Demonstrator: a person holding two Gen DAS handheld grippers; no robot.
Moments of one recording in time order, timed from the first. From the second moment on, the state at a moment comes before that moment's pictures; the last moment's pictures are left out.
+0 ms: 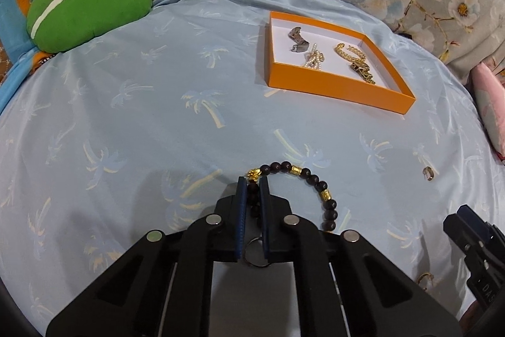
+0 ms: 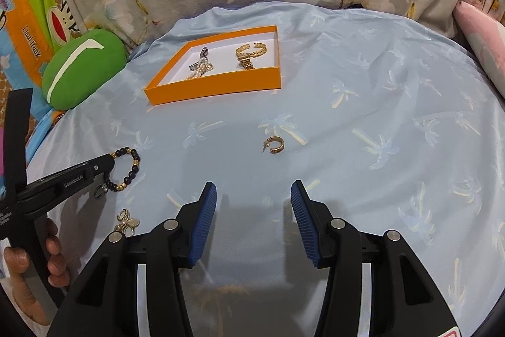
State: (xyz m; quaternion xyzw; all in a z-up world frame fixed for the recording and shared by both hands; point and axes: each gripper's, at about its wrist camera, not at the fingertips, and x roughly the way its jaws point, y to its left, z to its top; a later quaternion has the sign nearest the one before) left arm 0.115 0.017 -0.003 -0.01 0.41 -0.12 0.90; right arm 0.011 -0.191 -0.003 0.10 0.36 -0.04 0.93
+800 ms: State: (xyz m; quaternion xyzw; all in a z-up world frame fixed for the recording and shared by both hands) left arm 0.059 0.048 0.052 -0.06 0.34 -0.16 0.92; right arm -0.019 -0.145 -0.012 0.09 0.39 0.00 0.92
